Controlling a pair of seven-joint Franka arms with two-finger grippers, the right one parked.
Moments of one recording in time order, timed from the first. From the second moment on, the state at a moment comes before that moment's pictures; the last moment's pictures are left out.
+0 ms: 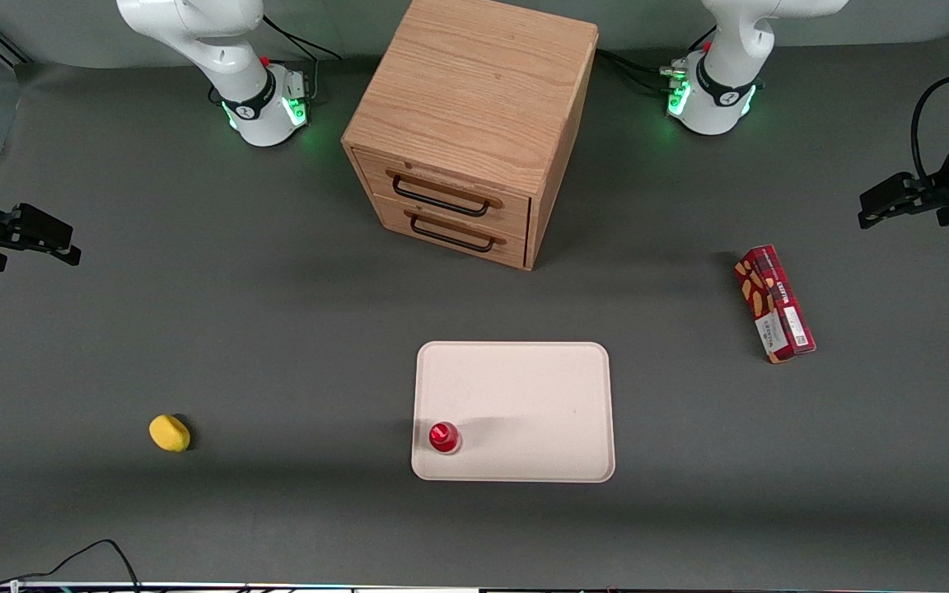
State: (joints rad) arm -0.10 0.00 0.09 -1.59 0.03 1.50 -0.02
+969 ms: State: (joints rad) arm -0.08 0.05 0.13 -1.81 0.04 1.64 -0.01
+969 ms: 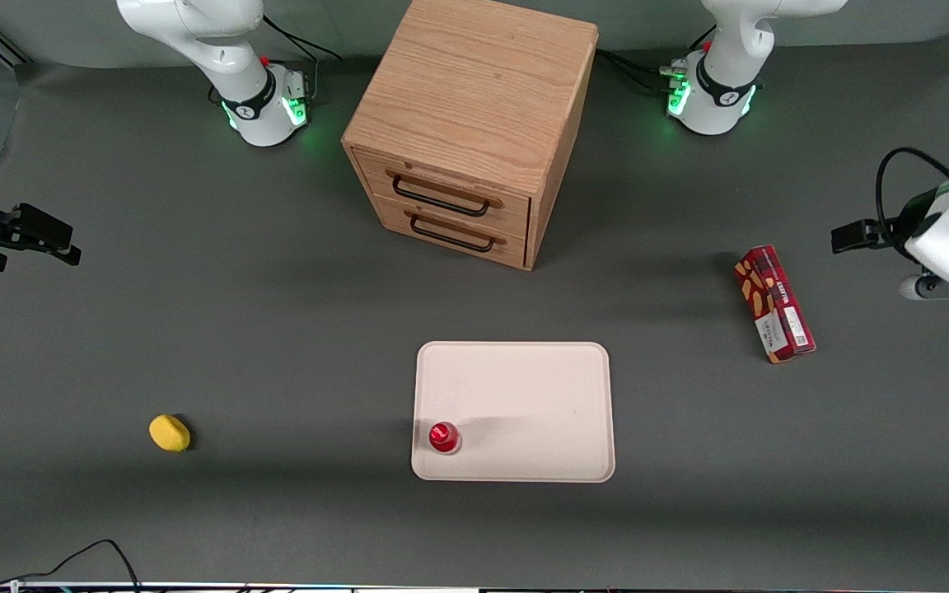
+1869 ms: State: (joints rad) arm -0.08 0.12 0.16 -2.26 0.01 2.26 -0.26
